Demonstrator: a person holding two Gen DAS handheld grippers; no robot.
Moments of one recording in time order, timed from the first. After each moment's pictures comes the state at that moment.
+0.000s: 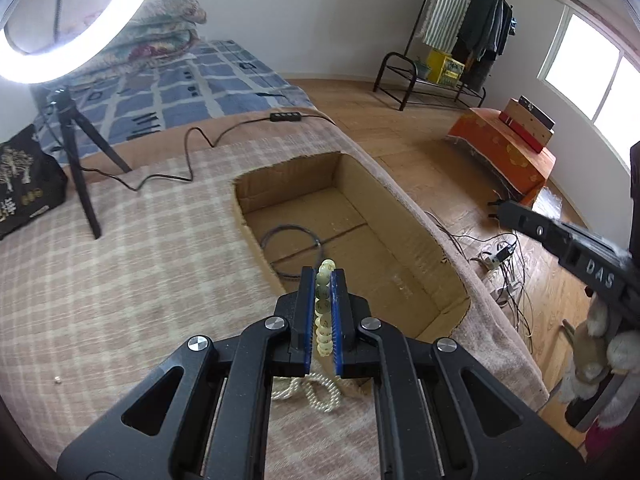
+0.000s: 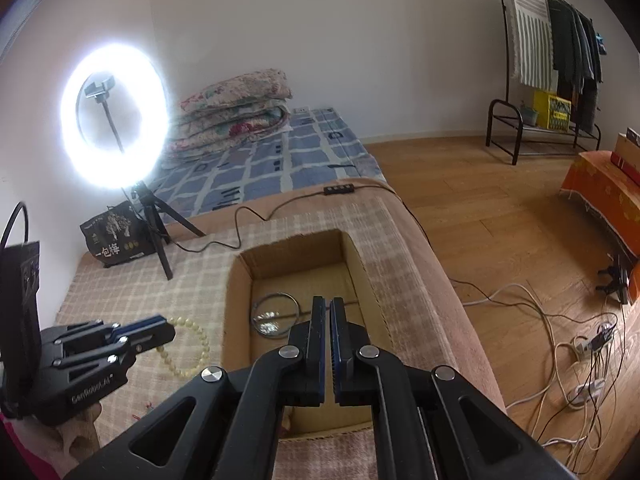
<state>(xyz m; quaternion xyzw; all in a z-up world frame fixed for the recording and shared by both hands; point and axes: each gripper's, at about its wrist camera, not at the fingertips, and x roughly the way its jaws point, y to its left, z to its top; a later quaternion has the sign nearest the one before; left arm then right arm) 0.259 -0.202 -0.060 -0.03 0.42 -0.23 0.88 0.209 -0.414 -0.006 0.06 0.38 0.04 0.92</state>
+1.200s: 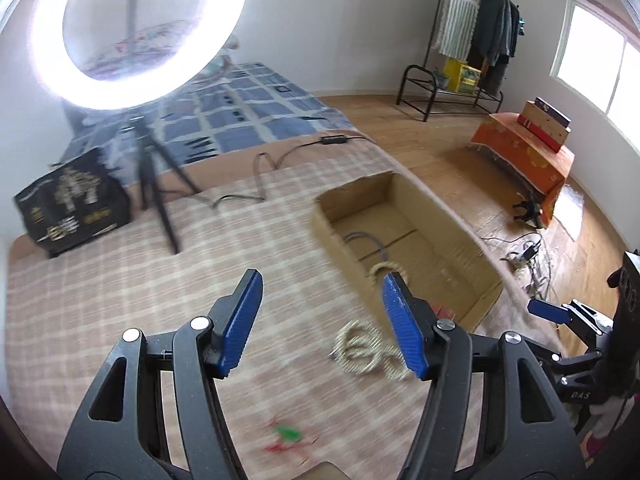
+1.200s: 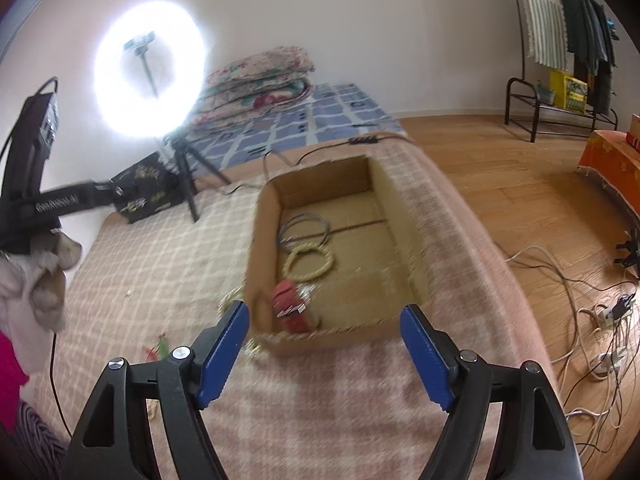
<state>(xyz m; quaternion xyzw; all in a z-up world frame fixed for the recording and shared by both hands) 0.227 -0.108 -0.021 0.01 0.39 -0.18 0.90 0.131 -0.380 -0.057 0.07 0.40 0.10 0.91</state>
